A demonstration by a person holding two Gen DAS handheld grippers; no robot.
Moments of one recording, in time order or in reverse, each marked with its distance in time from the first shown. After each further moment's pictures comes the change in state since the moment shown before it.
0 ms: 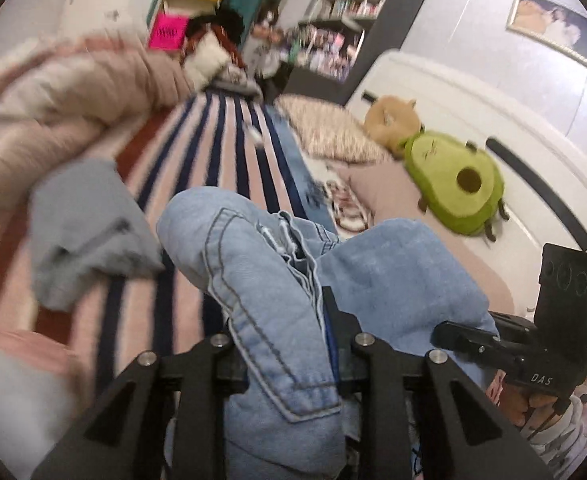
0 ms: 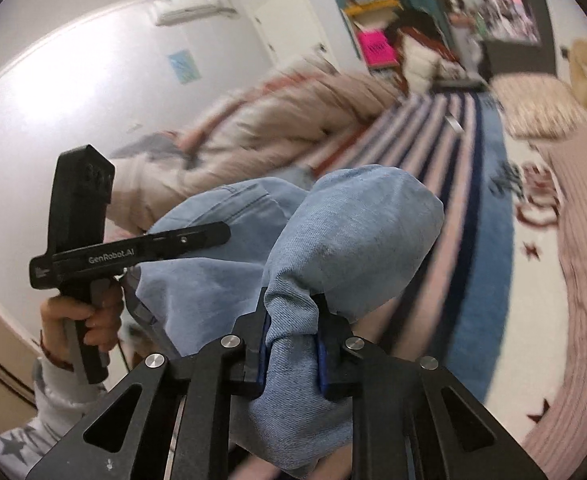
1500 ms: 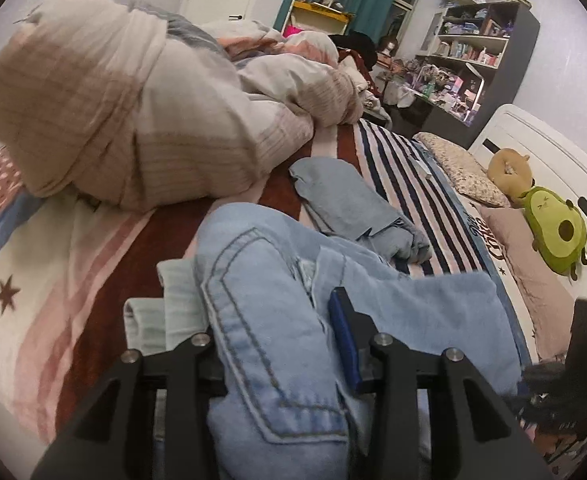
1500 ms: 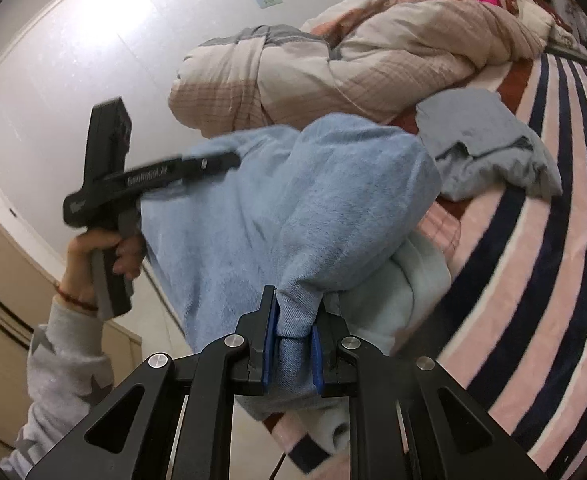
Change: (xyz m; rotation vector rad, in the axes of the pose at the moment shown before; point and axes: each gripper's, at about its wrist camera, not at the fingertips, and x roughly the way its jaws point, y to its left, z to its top) left arm -0.150 0.312 -0.069 -0.179 -0.022 0.312; right arm 0.215 0.226 -0.049 -0.072 0.269 0.249
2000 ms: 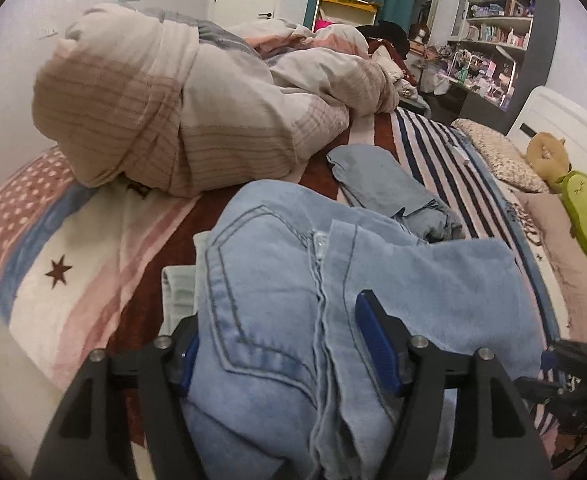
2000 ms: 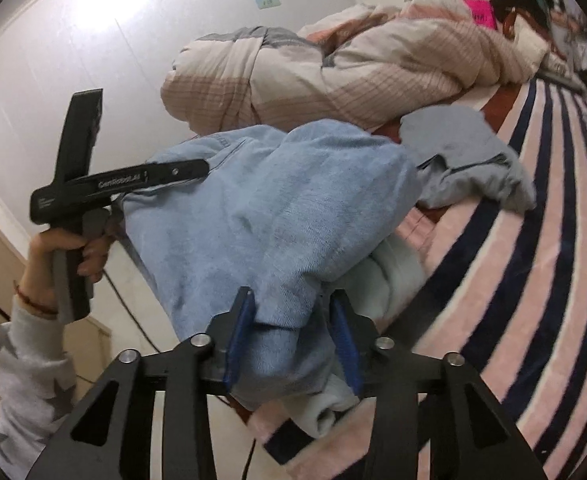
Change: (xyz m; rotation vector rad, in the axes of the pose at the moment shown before) left arm -0.031 -0.021 -0.028 0.019 0.008 0.201; right arm -0.012 0.013 -0.007 -0.085 -0.022 -0.127
